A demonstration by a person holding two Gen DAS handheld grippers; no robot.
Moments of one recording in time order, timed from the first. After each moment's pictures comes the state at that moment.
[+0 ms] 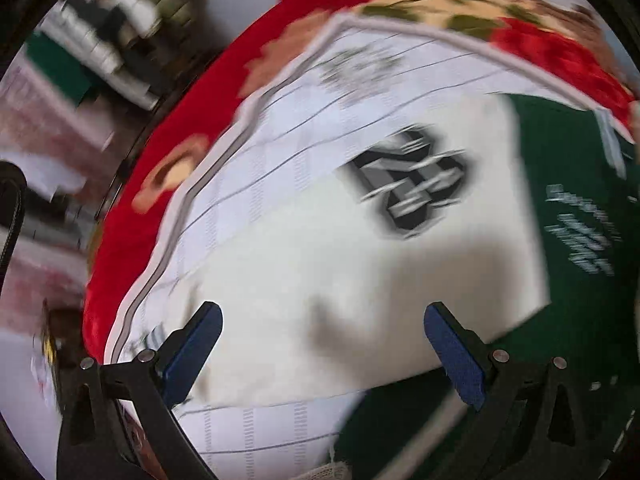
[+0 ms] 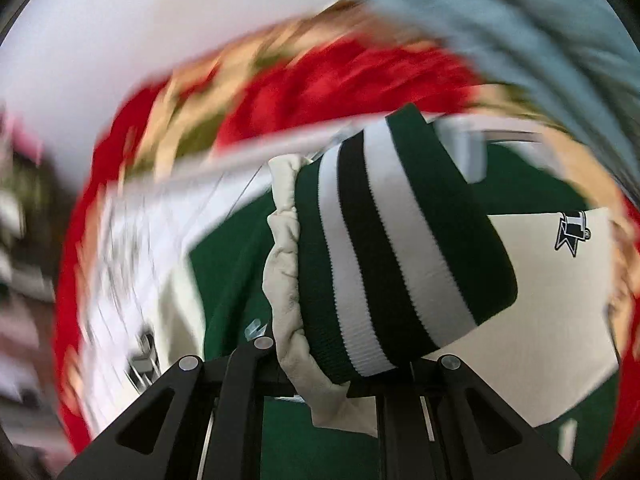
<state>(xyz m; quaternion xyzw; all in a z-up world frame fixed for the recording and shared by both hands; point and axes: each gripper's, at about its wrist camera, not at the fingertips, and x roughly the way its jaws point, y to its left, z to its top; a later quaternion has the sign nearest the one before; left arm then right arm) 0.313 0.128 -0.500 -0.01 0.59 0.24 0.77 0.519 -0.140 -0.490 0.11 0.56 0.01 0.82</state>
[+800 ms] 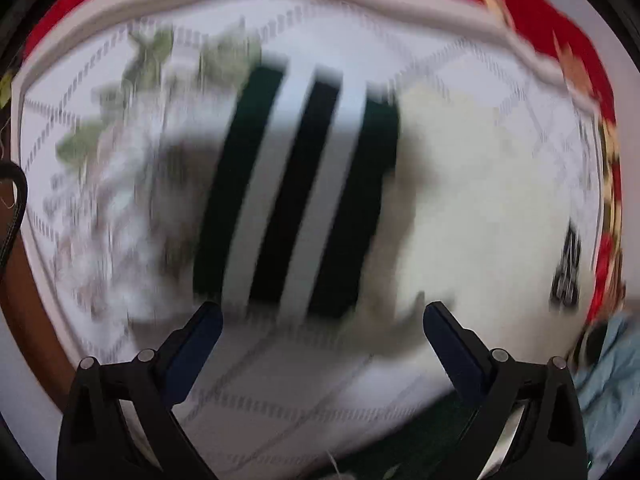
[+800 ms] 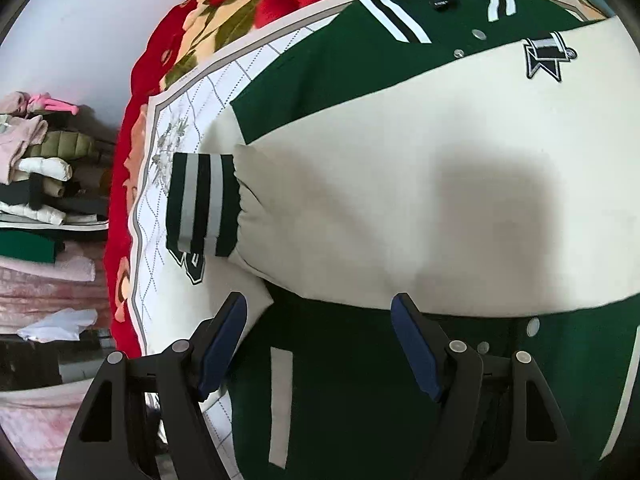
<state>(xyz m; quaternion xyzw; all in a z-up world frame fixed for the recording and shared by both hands) 0.152 0.334 -0.609 -0.49 0.55 0.32 0.59 0.381 -0.131 -0.540 0.23 0.65 0.10 0.71</state>
